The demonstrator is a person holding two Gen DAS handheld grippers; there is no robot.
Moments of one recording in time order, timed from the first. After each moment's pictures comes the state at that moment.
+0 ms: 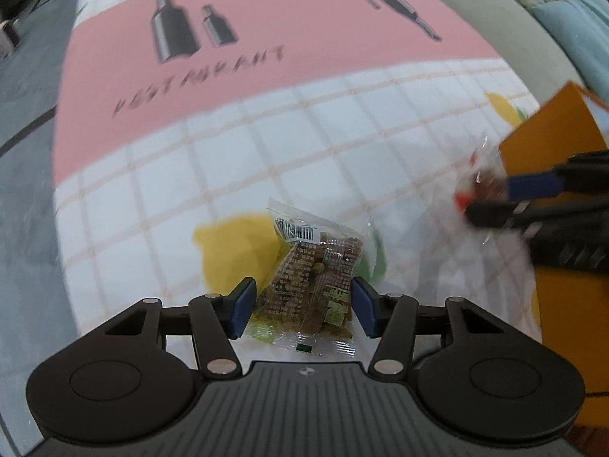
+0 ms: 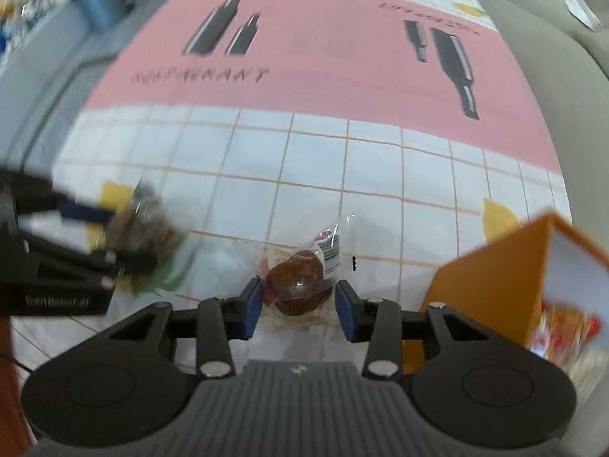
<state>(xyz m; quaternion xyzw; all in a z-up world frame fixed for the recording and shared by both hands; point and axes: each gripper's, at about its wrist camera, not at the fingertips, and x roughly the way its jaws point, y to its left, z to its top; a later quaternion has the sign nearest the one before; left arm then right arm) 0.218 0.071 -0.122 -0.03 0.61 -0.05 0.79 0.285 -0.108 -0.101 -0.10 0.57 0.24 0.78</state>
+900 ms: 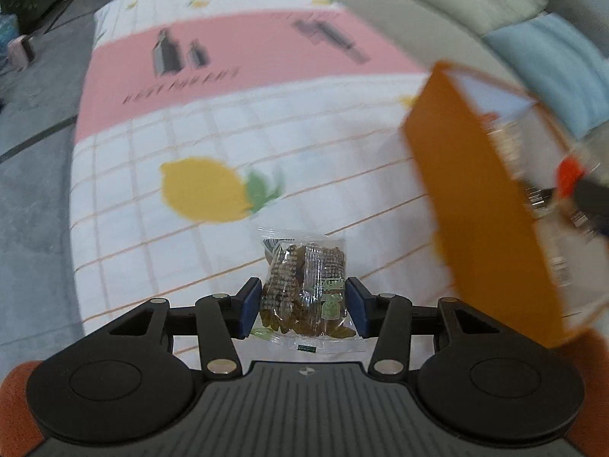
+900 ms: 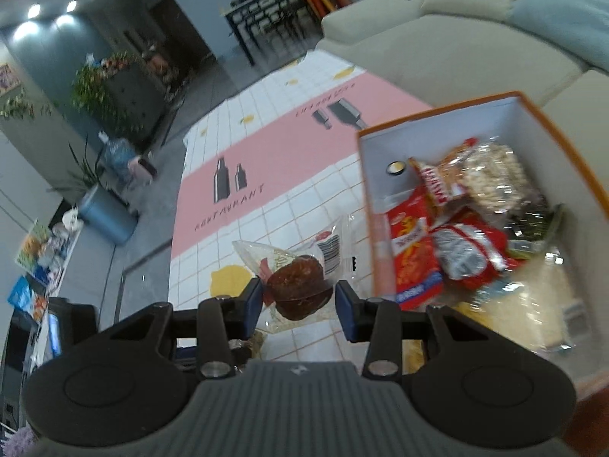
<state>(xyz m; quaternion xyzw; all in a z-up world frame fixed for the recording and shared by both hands) 0.102 0.007 -0.057 -0.05 0.52 -0.07 0.85 0.097 -0.233 0.005 0.20 0.43 0.14 0.87</state>
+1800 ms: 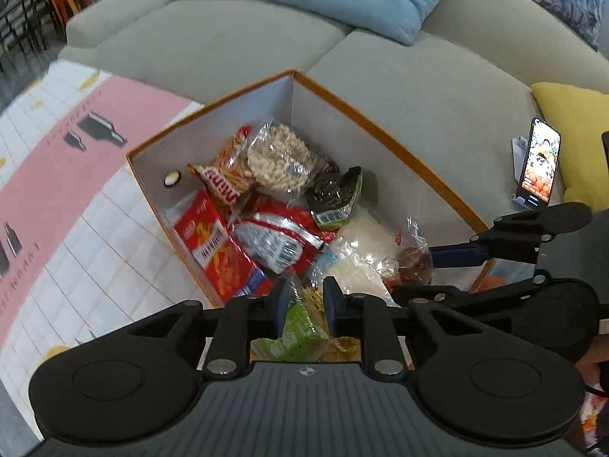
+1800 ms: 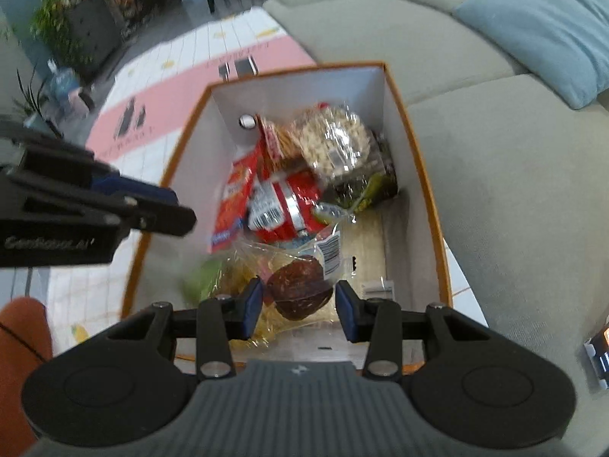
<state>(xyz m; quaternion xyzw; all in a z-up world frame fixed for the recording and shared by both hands) 0.151 -0.197 -0.014 0.13 0.52 -0.28 0.79 0.096 -0.338 -0.035 0.05 0.52 0.10 0.85</state>
